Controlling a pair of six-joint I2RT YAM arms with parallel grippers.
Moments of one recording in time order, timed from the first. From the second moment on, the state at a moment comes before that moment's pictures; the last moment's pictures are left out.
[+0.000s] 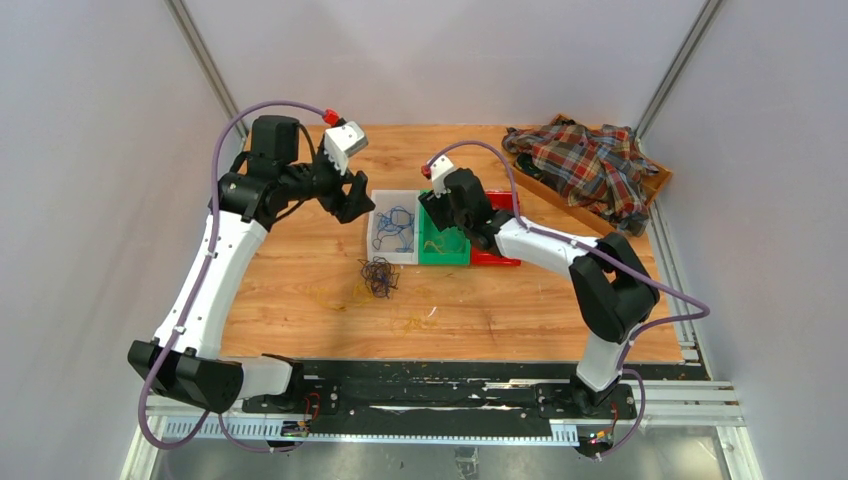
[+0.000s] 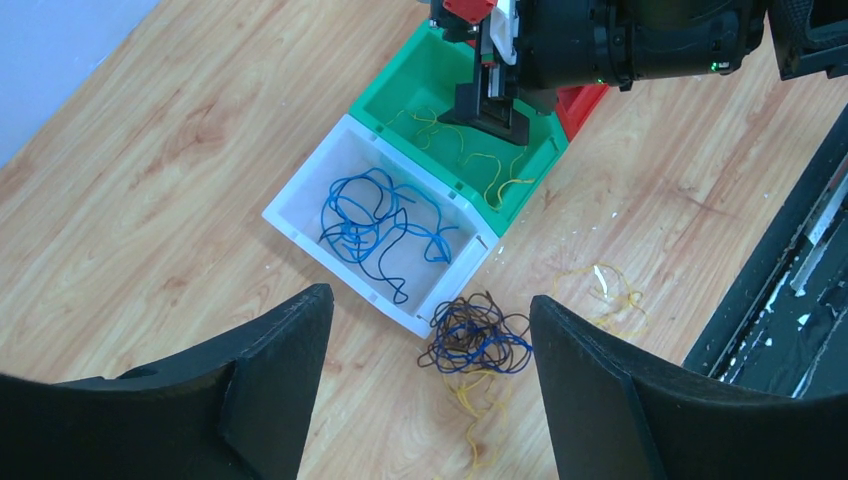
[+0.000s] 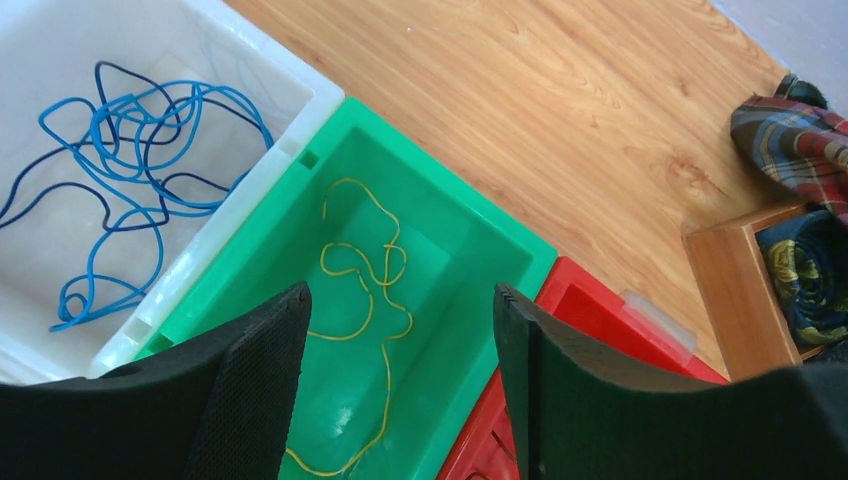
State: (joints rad) left arm -0.24 1.28 1.50 -0.83 0.58 0.40; right arm 0.69 1.78 1.19 0.10 0.23 -0.18
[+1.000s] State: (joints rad) left arm -0.24 1.28 1.48 -0.85 0.59 0.43; right arm 0.69 1.62 0.96 0.11 -0.18 -0.11
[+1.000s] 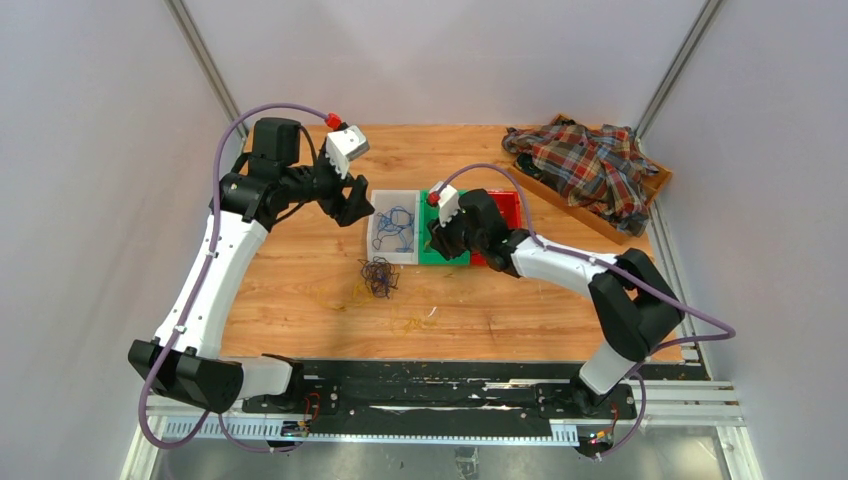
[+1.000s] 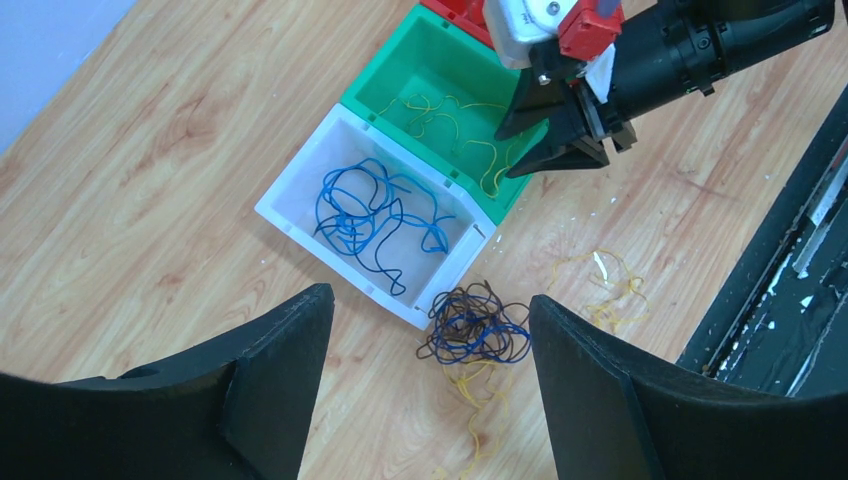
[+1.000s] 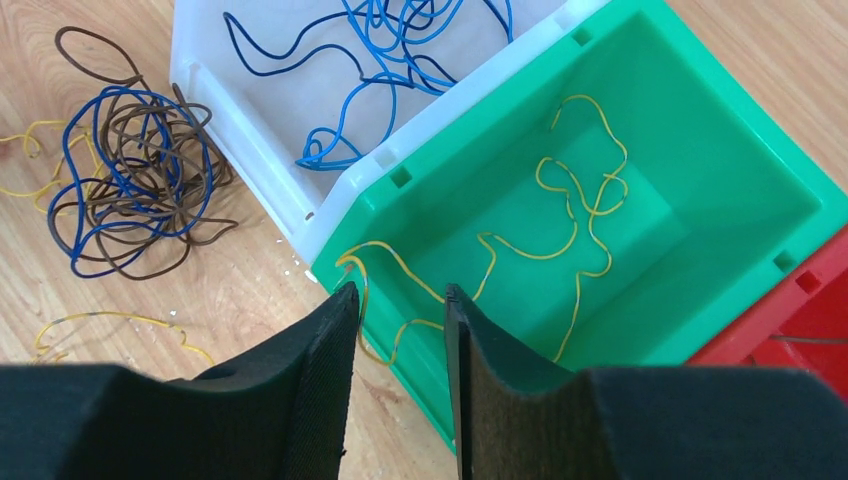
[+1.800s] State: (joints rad) left arm -0.24 1.27 1.48 -0.85 0.59 0.46; right arm 0.70 1.89 1.11 0.14 0.06 -0.11
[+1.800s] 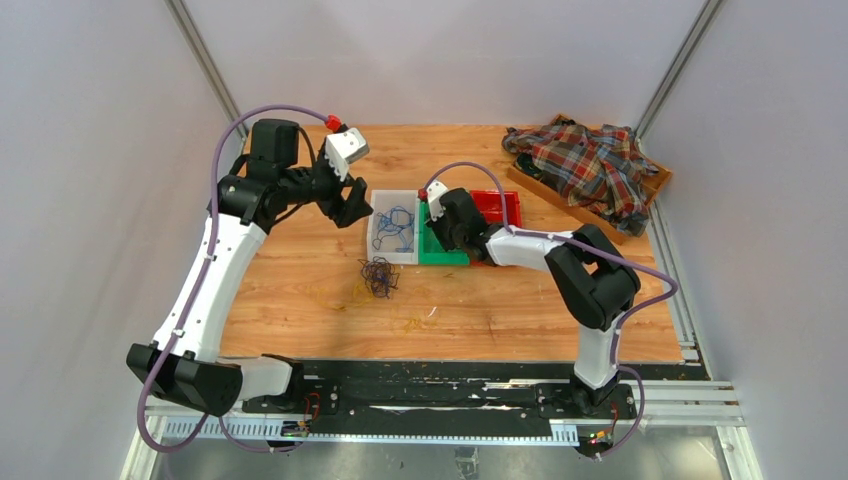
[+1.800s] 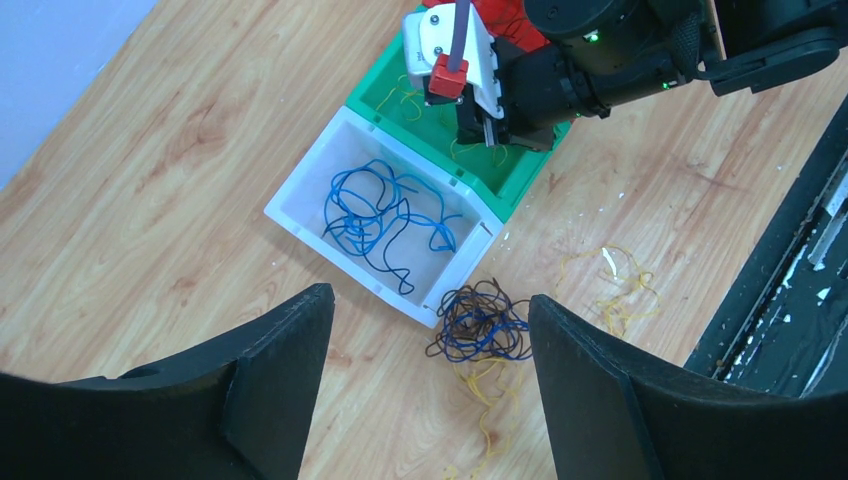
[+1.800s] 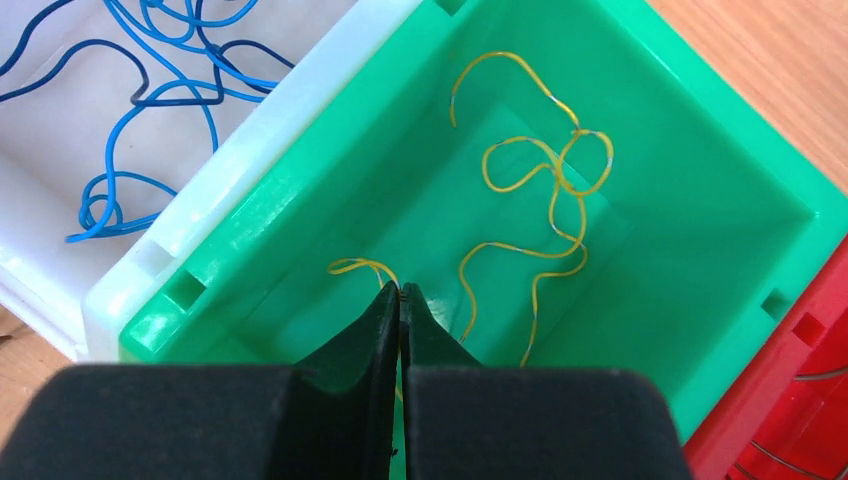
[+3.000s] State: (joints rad) left arm -0.24 1.24 1.47 -0.85 0.59 0.46; right arm 0.72 1.57 0.98 0.14 0.06 -0.11
